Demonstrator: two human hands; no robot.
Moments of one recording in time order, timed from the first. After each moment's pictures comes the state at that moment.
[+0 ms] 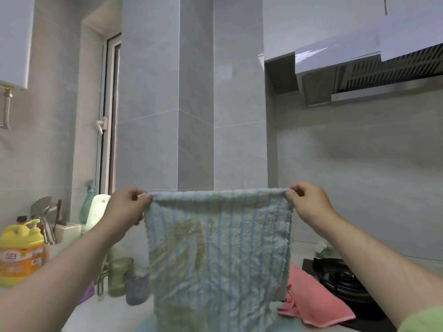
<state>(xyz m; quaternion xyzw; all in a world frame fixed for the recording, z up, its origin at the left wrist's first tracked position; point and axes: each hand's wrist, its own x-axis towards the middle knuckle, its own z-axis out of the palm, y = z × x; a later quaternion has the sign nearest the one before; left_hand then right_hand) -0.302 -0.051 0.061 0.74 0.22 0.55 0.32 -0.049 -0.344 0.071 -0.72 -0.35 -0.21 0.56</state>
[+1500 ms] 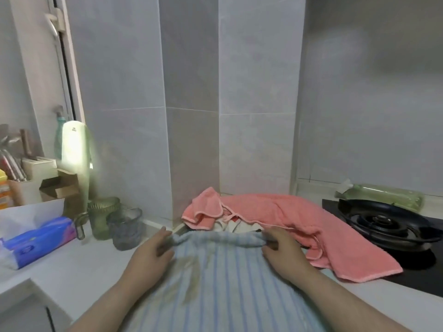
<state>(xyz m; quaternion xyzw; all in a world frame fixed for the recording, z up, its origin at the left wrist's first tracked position) -0.197 0.021 -0.204 0.87 0.30 0.29 0.26 0.046 -0.196 -0.219 -0.82 -0.40 -0.02 0.40</state>
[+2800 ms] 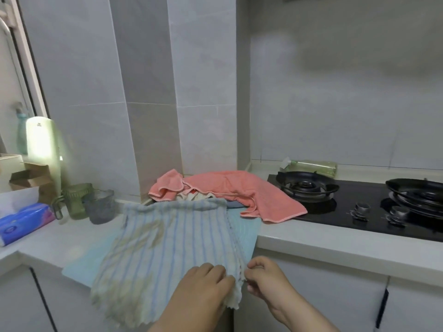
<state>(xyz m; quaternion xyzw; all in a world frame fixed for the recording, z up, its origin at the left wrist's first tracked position) -0.225 -0.226 -0.243 0.97 -0.06 0.22 -0.10 -0.095 -0.363 -0.259 -0.70 -0.11 0.26 0.66</state>
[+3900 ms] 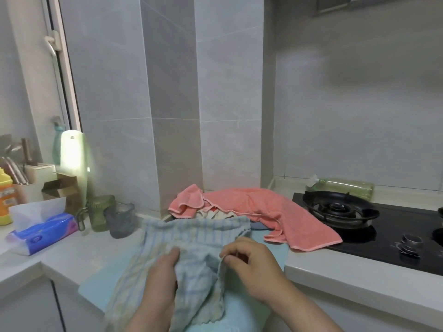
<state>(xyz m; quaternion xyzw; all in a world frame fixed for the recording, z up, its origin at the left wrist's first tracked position) -0.212 -0.146 -0.197 0.50 0.32 0.39 0.71 -0.105 -0.298 -0.168 -0.70 -0.50 0.00 0.51</state>
